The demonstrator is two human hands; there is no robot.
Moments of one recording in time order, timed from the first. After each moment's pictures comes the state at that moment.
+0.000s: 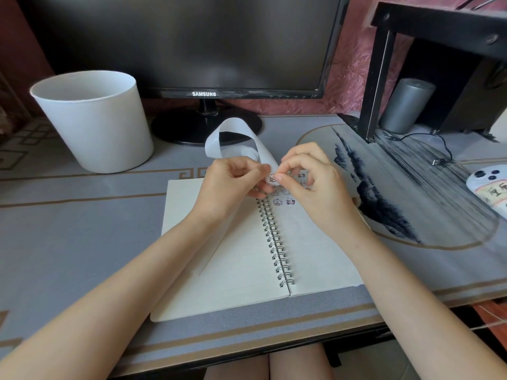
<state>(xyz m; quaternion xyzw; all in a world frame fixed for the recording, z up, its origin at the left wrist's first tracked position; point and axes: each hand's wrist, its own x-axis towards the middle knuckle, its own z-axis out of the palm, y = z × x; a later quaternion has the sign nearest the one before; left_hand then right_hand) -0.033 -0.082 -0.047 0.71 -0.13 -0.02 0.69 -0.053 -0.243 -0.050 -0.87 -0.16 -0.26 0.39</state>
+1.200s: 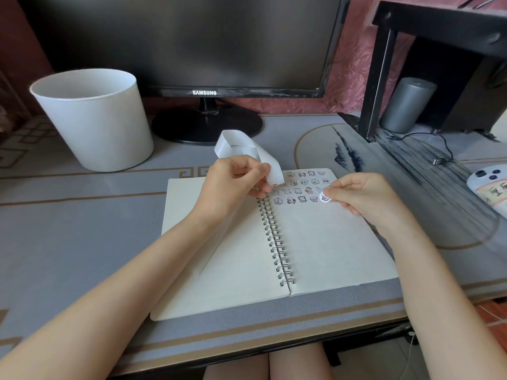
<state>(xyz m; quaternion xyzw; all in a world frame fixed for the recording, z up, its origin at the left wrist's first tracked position) -0.032 -0.082 -0.048 0.72 -0.14 -0.01 0.68 -0.063 -0.303 -0.047 -0.83 0.13 -0.06 0.53</state>
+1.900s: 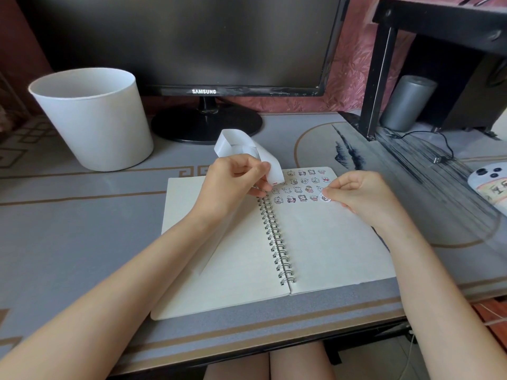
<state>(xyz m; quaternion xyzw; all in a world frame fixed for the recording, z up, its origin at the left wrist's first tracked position) -0.032 -0.082 -0.049 0.73 -0.14 -0.01 0.67 -0.059 -0.303 -0.052 -0.86 0.12 -0.08 0.50</state>
